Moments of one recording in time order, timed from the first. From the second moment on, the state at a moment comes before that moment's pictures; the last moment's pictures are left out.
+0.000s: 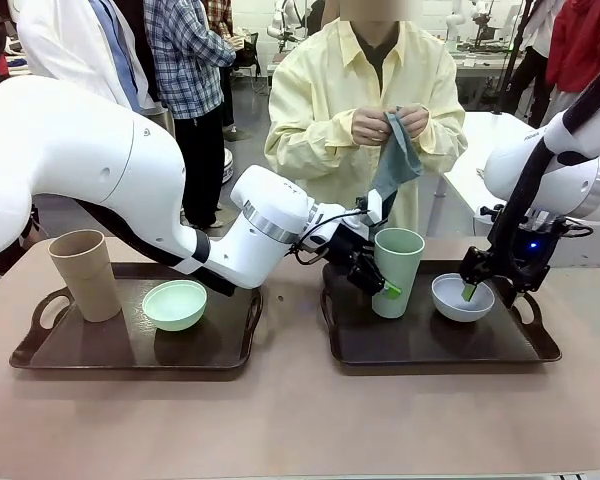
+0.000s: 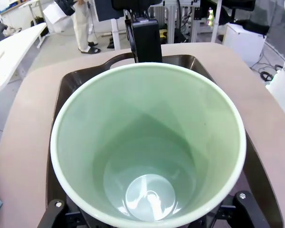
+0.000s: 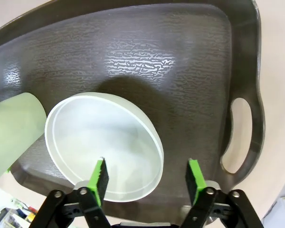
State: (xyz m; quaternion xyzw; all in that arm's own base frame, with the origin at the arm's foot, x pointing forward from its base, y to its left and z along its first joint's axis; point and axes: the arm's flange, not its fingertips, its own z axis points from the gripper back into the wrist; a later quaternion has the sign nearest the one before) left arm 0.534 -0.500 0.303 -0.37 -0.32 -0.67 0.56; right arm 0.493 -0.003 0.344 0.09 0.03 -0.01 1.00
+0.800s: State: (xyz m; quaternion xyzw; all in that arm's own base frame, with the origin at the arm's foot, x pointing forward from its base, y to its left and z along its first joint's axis) left arm 0.535 -0.500 0.303 -0.37 -0.32 -0.67 0.56; right arm 0.495 -0.002 0.340 0.09 0.05 -0.01 0.99
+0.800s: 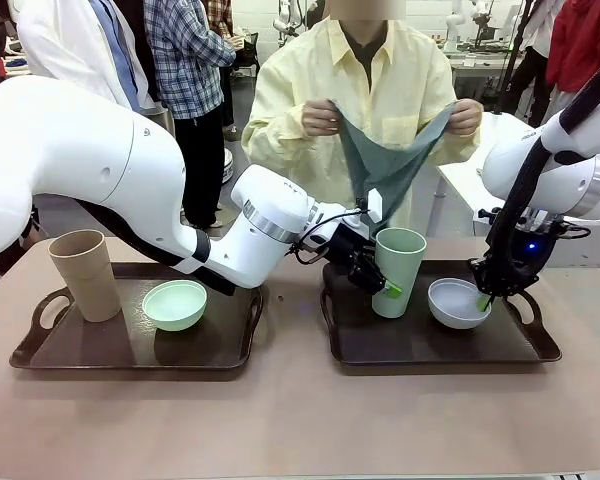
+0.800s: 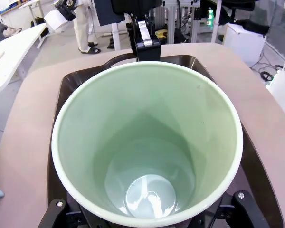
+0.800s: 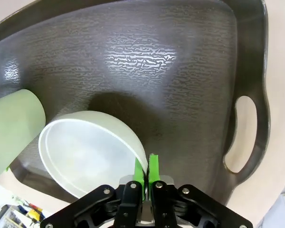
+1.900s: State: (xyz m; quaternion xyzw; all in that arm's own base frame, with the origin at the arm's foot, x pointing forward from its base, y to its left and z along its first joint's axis) left arm 0.493 -0.472 0.500 -0.30 -0.39 -0.66 0.56; right arm 0.415 0.010 0.545 0.11 -0.04 0.01 0.99
